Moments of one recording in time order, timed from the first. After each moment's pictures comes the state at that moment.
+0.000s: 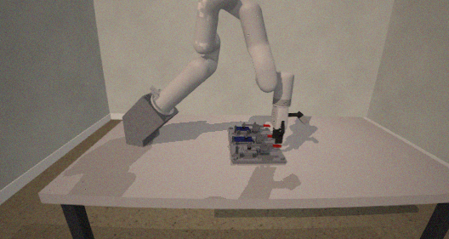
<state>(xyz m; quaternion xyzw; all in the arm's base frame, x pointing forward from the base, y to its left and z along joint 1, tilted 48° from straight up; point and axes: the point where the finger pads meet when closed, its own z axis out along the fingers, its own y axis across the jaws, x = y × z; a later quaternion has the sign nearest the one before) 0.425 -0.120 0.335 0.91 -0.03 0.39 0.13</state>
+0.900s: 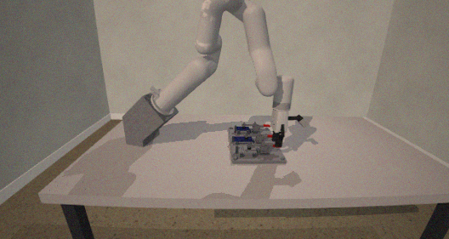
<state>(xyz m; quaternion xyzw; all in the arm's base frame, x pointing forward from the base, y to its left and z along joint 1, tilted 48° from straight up) 0.436 -0.124 0.325 0.91 -0.03 0.39 0.13</state>
